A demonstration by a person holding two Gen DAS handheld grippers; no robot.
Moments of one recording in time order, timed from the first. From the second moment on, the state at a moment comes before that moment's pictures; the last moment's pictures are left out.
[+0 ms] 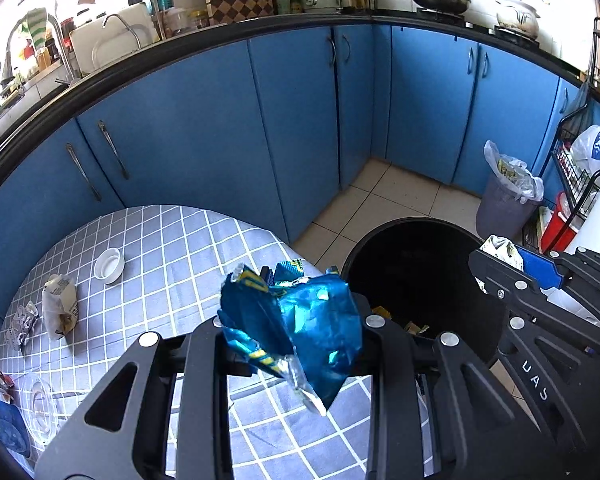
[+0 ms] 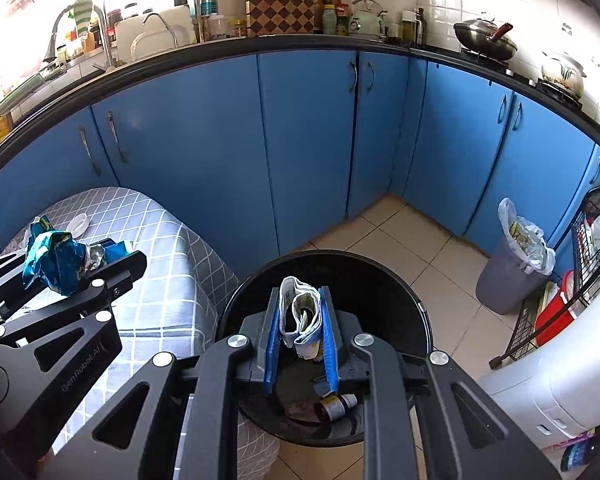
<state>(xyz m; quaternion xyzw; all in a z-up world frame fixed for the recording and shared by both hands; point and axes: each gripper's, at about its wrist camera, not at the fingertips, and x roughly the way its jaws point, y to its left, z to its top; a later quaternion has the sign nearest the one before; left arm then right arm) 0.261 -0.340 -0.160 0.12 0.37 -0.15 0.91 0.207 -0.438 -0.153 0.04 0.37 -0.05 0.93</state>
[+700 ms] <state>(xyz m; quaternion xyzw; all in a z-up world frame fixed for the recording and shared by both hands) 0.268 -0.341 -0.164 0.12 0.37 -0.14 0.91 0.215 -0.442 -0.165 0.03 0.38 -0.07 0.92</state>
